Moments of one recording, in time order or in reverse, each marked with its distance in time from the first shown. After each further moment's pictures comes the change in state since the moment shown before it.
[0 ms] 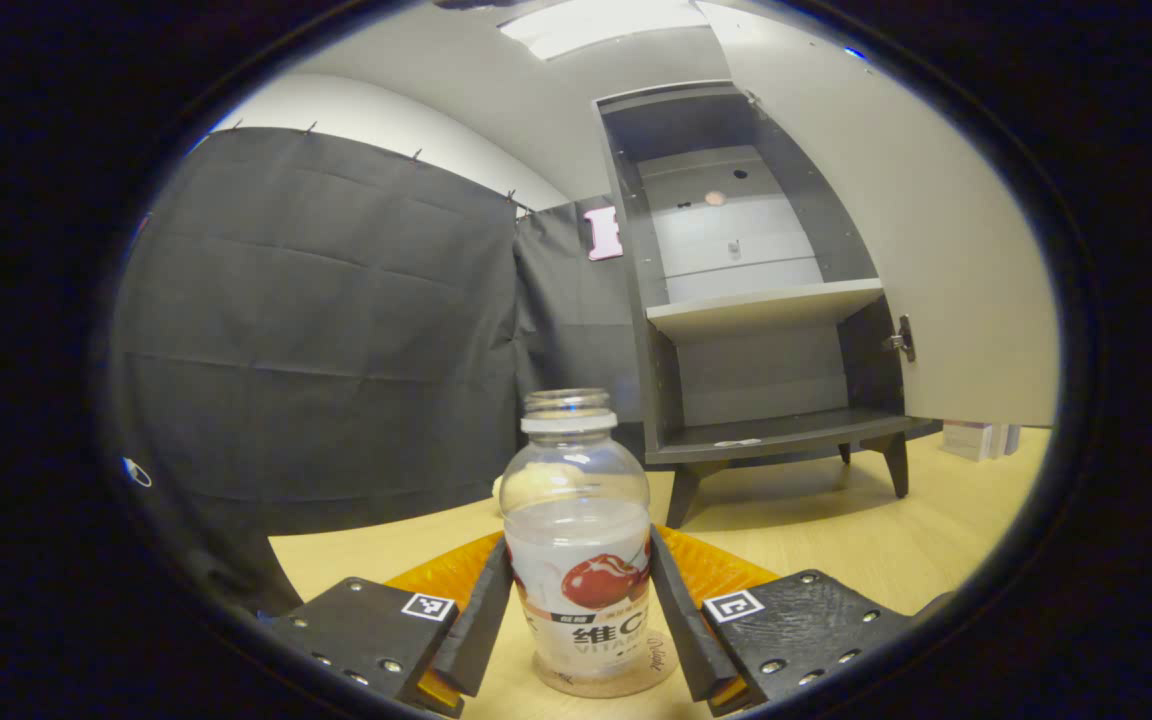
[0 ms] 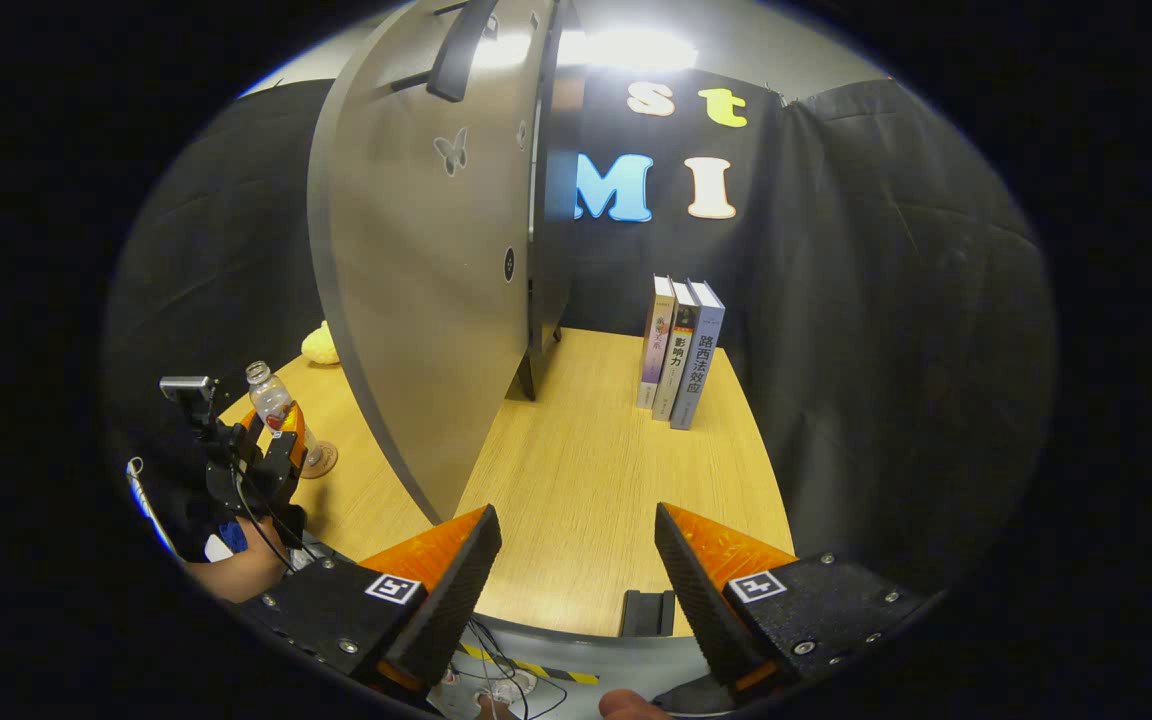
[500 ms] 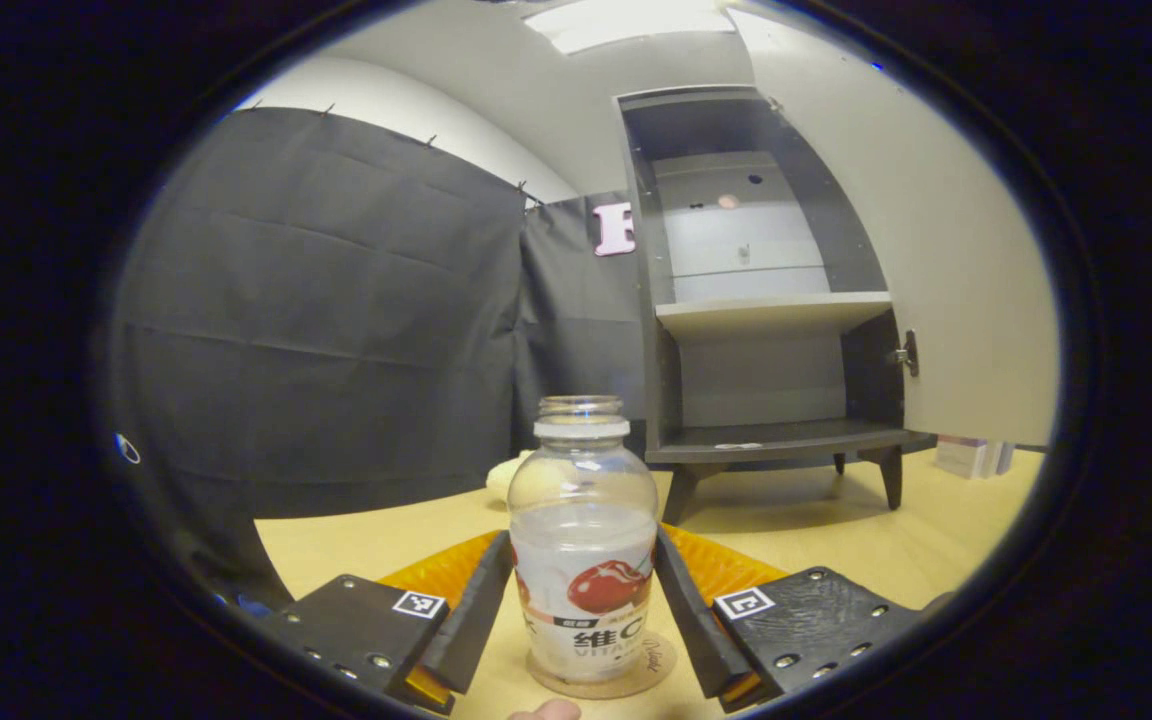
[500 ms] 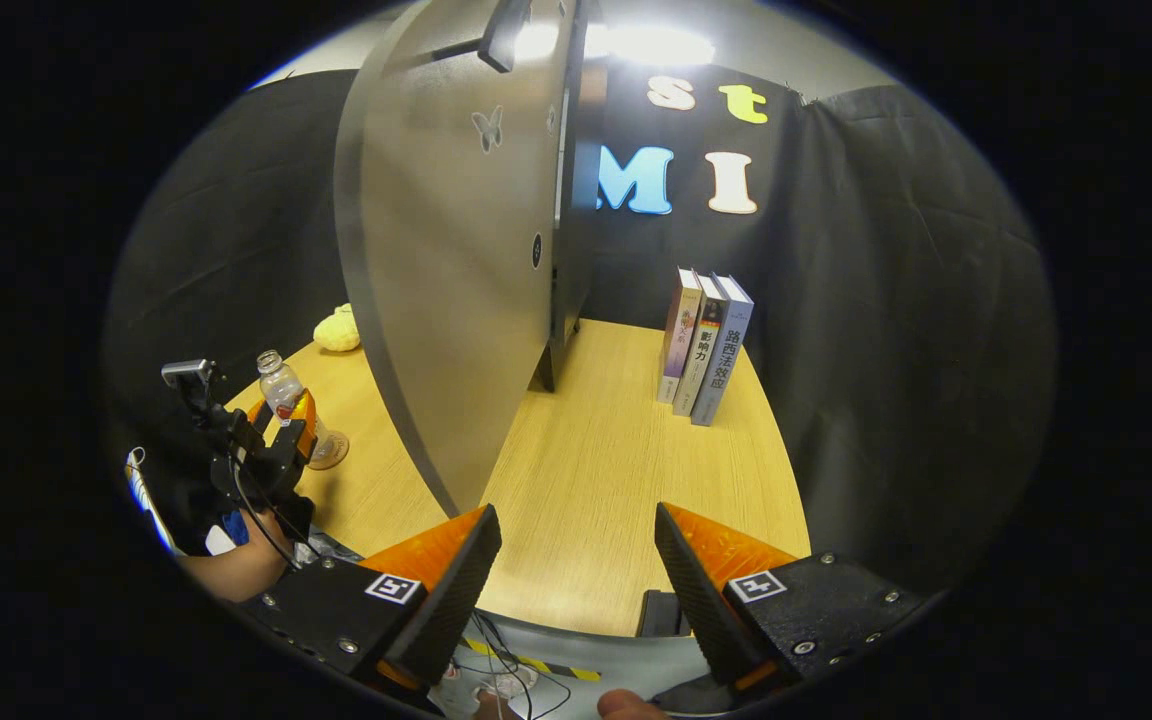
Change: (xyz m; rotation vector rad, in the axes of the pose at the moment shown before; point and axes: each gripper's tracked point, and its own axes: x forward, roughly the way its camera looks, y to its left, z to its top) left arm 0.006 0.002 0.002 -0.064 0.011 -0.029; right arm 0.008 0.021 0.000 -0.016 0.014 0.032
